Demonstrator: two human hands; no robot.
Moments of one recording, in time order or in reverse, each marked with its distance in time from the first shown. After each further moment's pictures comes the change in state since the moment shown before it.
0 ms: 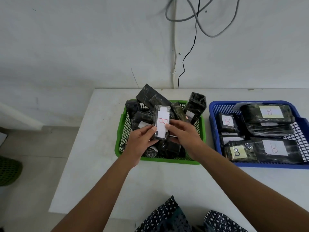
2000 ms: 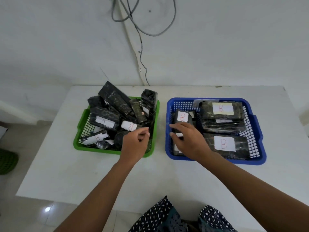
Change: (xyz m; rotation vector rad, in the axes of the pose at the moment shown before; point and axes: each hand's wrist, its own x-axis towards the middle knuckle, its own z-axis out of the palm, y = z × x) left_hand -0.020 -0.066 0.162 0.910 0.304 0.325; right_hand -0.033 0.014 -0.215 -1.036 0.046 -0.596
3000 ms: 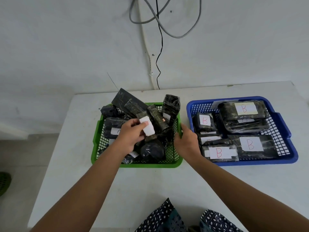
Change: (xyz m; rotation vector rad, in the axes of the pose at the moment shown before) left_hand 0.107 -0.039 -0.087 -0.639 -0.278 -0.501; right_hand 0.060 -0.084 0.092 0.277 0.140 0.619
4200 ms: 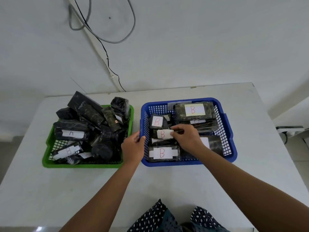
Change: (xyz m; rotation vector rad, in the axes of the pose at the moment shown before) left_hand -0.038 -0.083 0.195 0.508 0.330 0.369; right_hand 0.057 0.119 -0.170 0.073 -0.197 -0.051
